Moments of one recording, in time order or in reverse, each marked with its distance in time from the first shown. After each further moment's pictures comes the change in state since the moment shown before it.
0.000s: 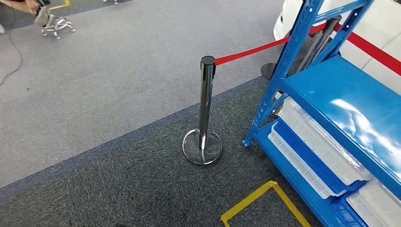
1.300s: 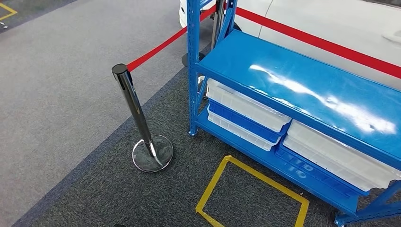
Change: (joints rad) left arm 0.004 -0.001 0.004 0.000 0.000 -0.001 -0.001; right arm -0.003 -0.005 0.000 0.003 0.014 0.002 -0.001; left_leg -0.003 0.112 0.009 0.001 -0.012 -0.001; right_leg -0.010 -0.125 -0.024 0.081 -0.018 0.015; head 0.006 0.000
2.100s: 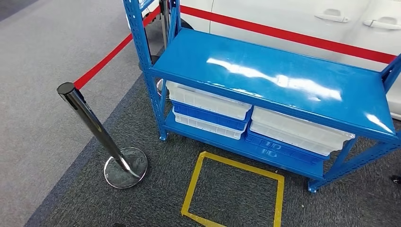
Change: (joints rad) left arm -0.002 -0.002 0.001 0.000 0.000 0.000 0.002; right arm 0.003 0.000 0.000 0.001 0.010 0.006 0.001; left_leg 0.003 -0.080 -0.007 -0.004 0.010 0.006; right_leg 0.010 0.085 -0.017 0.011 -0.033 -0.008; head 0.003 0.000
